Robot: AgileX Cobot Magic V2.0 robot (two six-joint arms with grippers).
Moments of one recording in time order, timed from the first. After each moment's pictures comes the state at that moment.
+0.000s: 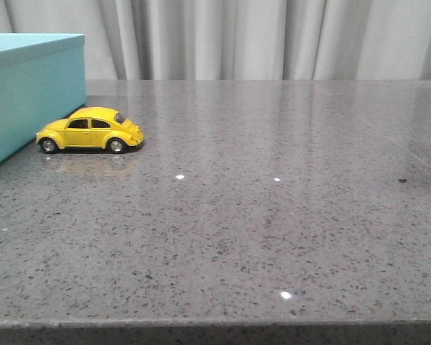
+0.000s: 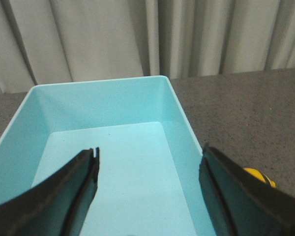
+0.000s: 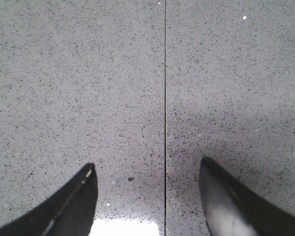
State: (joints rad) left arm -0.13 0.61 -0.62 -0.14 0.27 0.12; right arm 0.40 1.11 -1.21 -0.15 1.03 0.47
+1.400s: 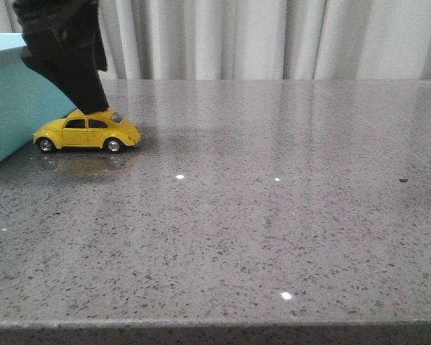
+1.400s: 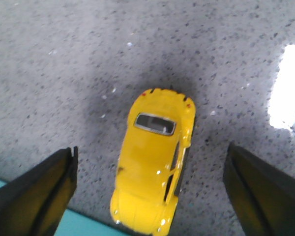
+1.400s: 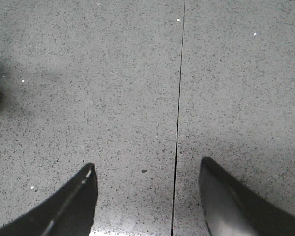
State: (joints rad) left arm -0.48 1.68 -1.47 -0.02 1.00 0.90; right arm 0.40 0.99 -1.21 -0.10 1.05 0.39
